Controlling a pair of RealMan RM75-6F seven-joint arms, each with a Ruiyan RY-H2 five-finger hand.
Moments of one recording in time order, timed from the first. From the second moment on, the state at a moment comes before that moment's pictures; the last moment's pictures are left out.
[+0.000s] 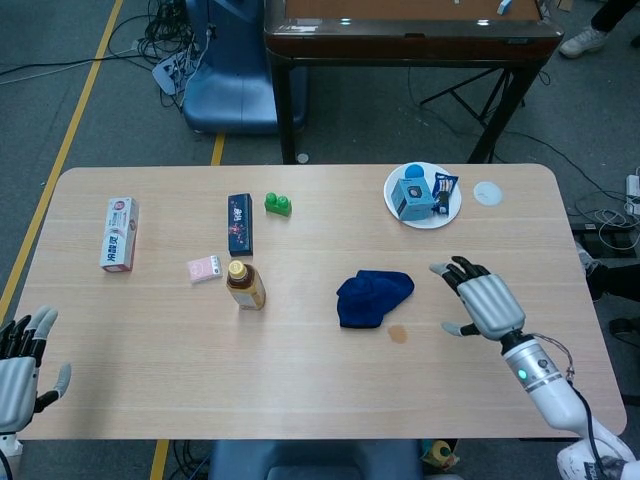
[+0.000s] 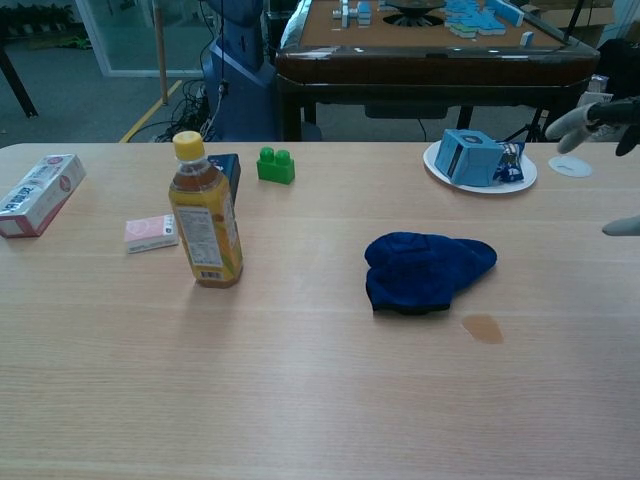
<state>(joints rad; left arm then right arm) 0.00 -1.17 -0.04 -1.66 1.49 1.58 0.12 0.45 -1.15 0.14 -1.71 -1.37 1.00 -0.22</state>
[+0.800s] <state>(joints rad) 0.02 -1.16 -0.04 -1.66 1.49 1.59 0.12 0.77 -1.53 0.17 -1.36 -1.10 0.72 -0.39</state>
